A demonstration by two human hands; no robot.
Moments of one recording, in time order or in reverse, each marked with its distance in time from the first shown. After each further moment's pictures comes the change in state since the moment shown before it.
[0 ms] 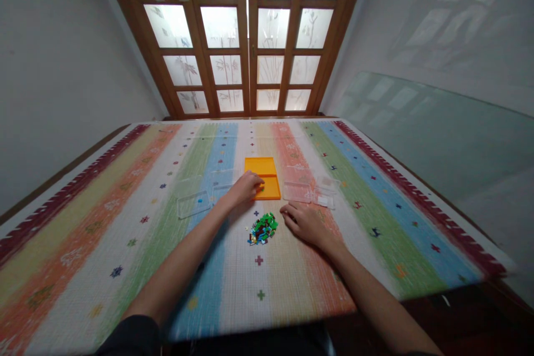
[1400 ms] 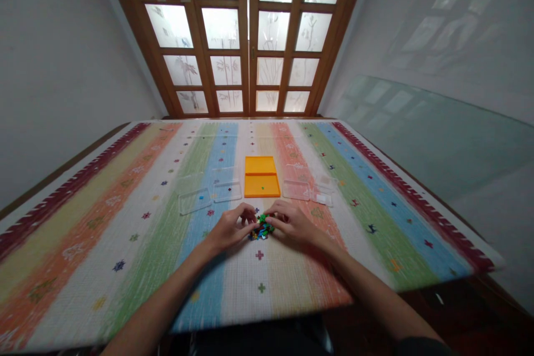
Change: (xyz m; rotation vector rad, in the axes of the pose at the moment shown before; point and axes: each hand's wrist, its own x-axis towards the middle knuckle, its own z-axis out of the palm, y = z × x) left_hand -0.127 0.052 0.009 -0.465 0.243 0.041; right_hand 0.016 -0.040 -0.013 0.490 0.065 -0.199
